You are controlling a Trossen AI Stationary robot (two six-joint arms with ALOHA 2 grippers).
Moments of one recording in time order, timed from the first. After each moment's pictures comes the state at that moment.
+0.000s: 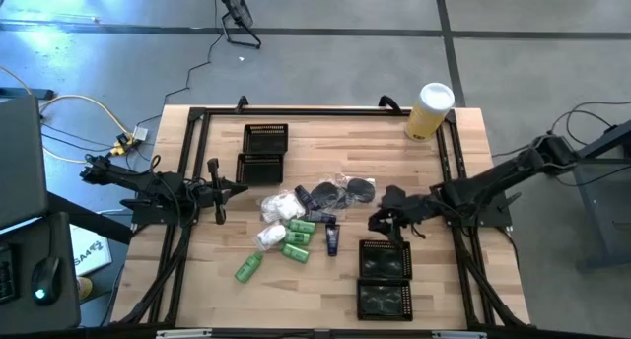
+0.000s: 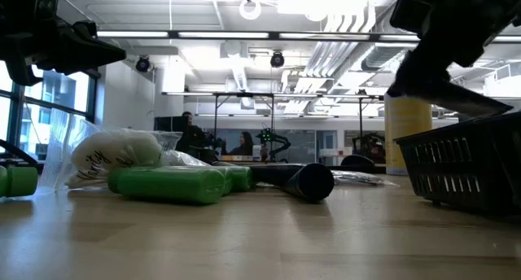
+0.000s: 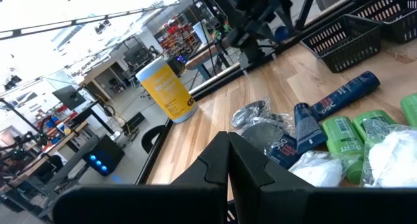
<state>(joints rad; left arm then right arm) -0.31 0.02 0.05 -0.03 -0.46 0.58 0.34 1.09 0.51 -0.04 0.15 0.57</state>
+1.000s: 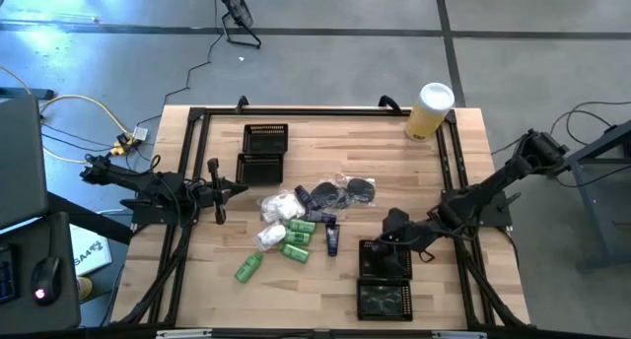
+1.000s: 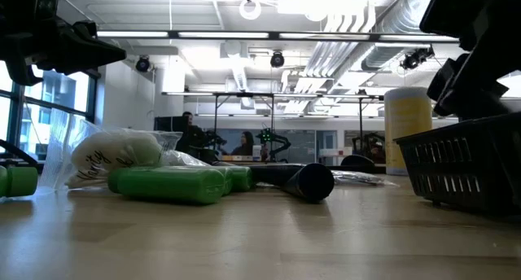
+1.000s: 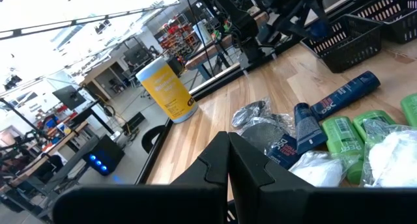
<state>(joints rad) -0.31 0.02 0.05 -0.03 -0.46 0.58 0.57 1.25 0.51 0.04 0.24 0.79</state>
